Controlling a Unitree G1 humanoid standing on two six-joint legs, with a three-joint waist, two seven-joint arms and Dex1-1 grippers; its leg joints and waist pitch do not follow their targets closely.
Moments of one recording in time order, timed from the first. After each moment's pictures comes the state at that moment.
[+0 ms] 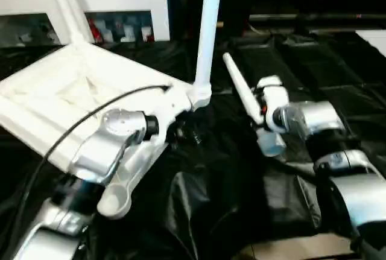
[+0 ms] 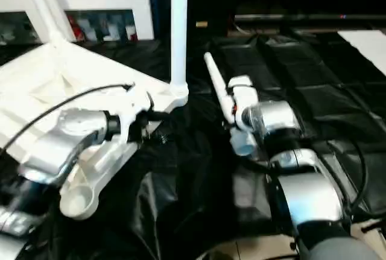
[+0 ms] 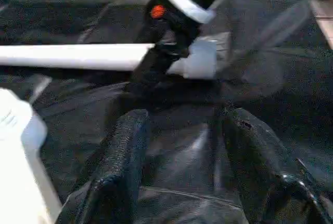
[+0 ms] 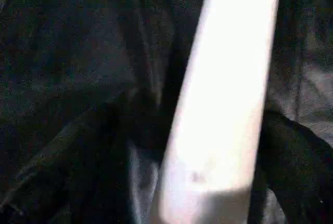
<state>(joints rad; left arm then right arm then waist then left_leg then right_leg) -0.53 0.40 -0.28 0.00 -0.14 0.50 -1.00 -0.95 -0.29 0.05 0.96 -0.02 0.81 0.55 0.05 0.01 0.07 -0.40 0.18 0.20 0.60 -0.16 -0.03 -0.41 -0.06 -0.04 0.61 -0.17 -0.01</state>
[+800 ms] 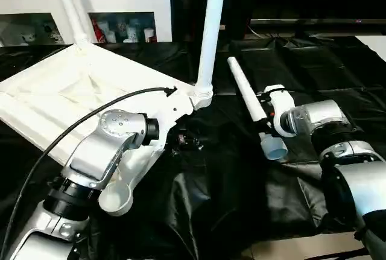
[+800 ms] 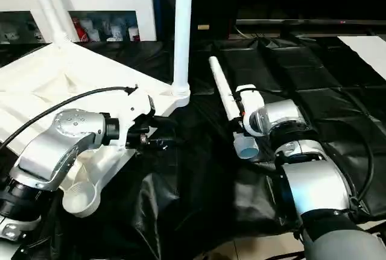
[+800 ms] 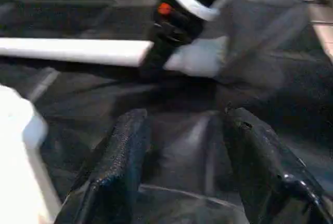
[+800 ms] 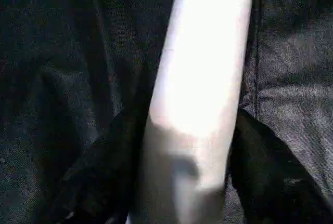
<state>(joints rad) -0.55 0.39 -0.28 -0.02 -0.15 0.55 -0.95 -0.99 -0.33 -0.01 1.12 0.00 0.77 0.51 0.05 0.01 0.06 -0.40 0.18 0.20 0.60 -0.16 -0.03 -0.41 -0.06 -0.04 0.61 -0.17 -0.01</state>
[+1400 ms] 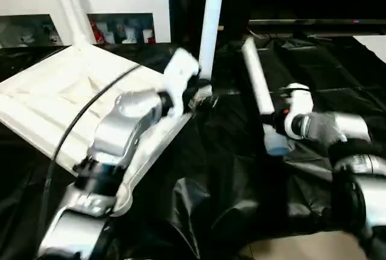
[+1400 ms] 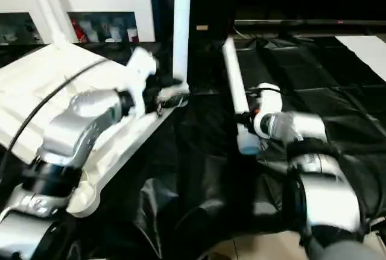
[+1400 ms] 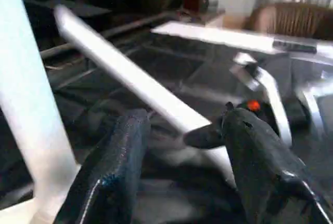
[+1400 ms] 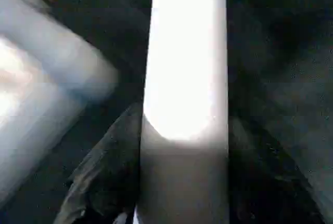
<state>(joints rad) -0.71 0.15 -0.08 0.14 -0.23 0.55 -0.67 -0.72 -0.26 -0.36 0.76 0.33 0.58 0.59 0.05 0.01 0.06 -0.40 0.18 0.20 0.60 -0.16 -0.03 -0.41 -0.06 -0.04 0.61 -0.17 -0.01</state>
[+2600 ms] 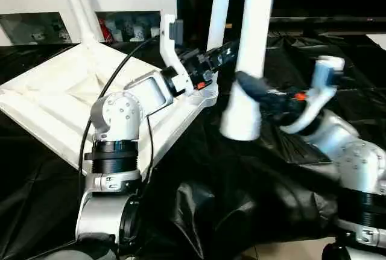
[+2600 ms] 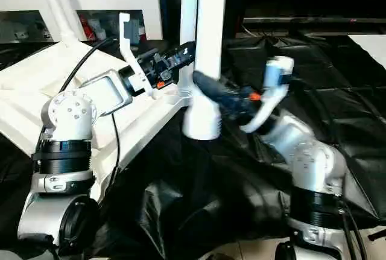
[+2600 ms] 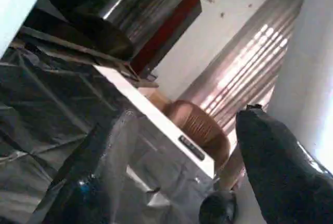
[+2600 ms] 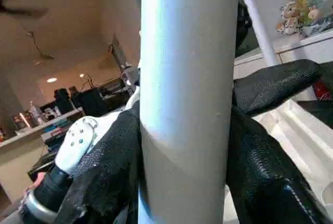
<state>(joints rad) -0.82 -0.04 0.28 0.17 -0.71 0.96 -0.53 -0.47 -0.21 -0.24 -0.06 0.79 0.80 0.90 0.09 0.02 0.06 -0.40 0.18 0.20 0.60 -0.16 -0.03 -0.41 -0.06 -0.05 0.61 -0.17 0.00</state>
